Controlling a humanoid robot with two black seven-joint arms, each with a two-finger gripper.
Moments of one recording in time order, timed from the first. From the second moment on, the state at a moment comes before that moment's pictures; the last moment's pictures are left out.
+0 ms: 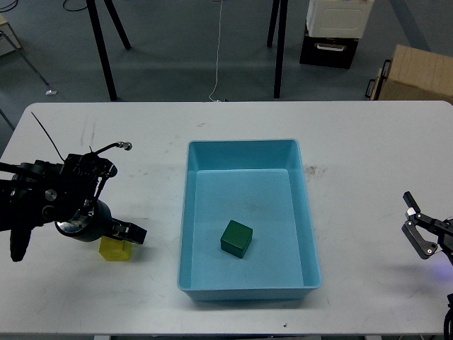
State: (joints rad) left arm -1.29 0.59 0.41 -1.41 0.91 -0.49 0.38; right arm -0.43 -0.13 1.72 1.63 0.24 0.46 -0.35
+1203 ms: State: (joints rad) left arm -1.67 0.25 0.28 -1.35 0.63 -0.49 0.48; right arm -0.43 -0.12 1.73 1.62 0.22 0.46 -0.35
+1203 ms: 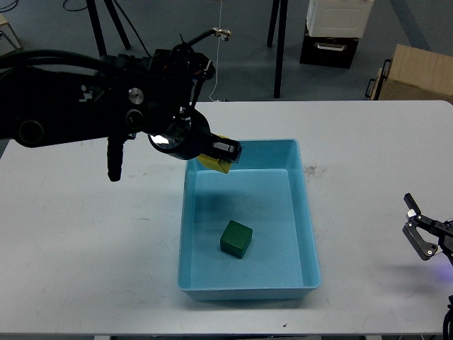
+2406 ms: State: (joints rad) left arm -1.59 0.06 0.40 -1.33 0.63 -0.49 0.43; right arm -0.44 -0.13 1.74 1.61 0.22 0.46 -0.35
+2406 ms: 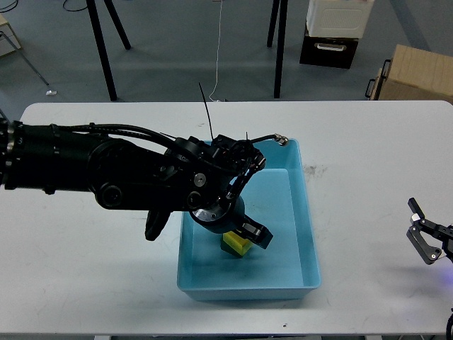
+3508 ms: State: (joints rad) left arm -0.76 0.18 -1.41 -1.09 0.24 -0.49 0.32; right arm -0.38 -0.12 1.74 1.62 0.19 0.49 -0.33
